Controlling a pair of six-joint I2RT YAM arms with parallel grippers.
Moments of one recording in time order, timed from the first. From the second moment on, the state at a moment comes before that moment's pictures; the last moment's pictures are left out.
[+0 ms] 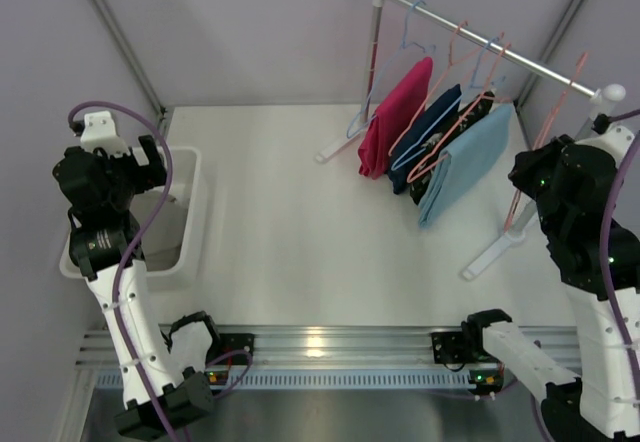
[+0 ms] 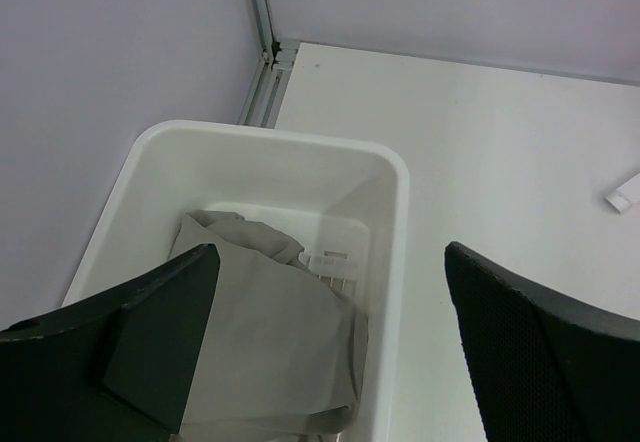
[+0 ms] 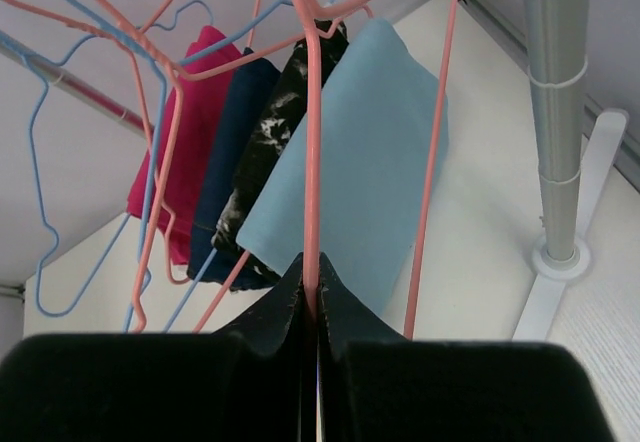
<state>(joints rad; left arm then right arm) 0.41 0.88 1.25 -0.58 0.21 0.05 0.20 0.82 1.45 -0.89 0.43 0.59</state>
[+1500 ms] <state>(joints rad) 0.41 0.84 1.26 -0.59 0.34 0.08 0.04 0.62 1.13 -0.79 0.16 0.56</state>
